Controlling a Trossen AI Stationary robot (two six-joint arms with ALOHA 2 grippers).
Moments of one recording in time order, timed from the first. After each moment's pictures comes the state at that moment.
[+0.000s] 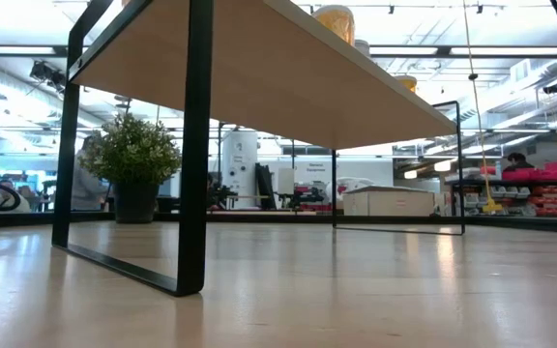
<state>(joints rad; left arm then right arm) 0.10 1.26 1.79 -0.87 -0.72 -0.23 0.11 1.93 1.85 -0.59 0.08 0.10</state>
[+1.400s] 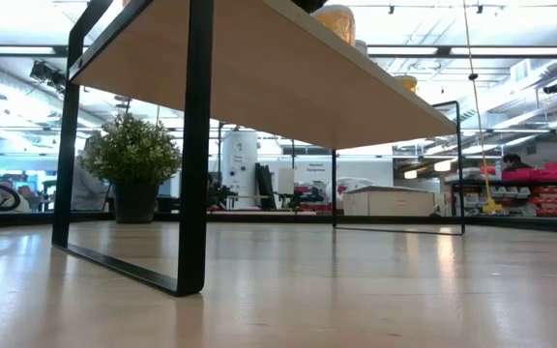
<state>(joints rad) 0.09 1.27 1.79 -0.92 -0.72 -0.33 0.07 1.87 1.60 -0.36 0.08 0.15</state>
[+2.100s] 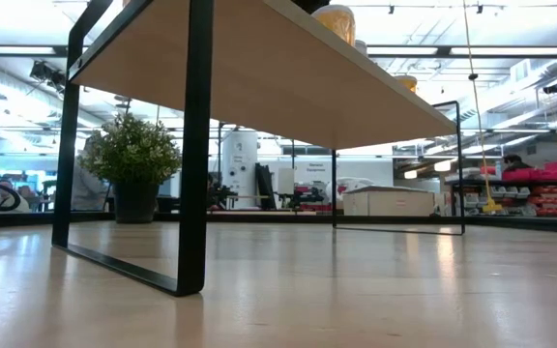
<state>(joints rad) 0.09 1.27 1.79 -0.92 -0.72 -0.33 0.08 1.86 1.60 -0.42 0.08 0.16</state>
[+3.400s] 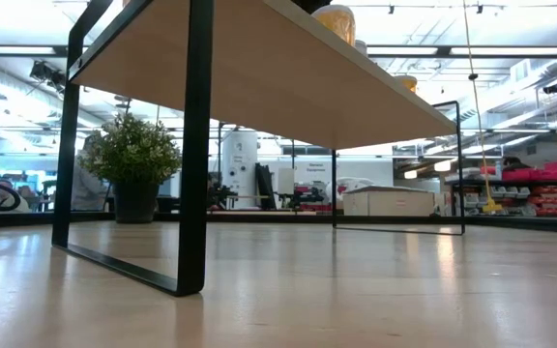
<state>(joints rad) 0.09 1.29 1.79 -0.93 -0.71 -0.33 0.08 1.86 1.60 -0.43 0.07 0.21</state>
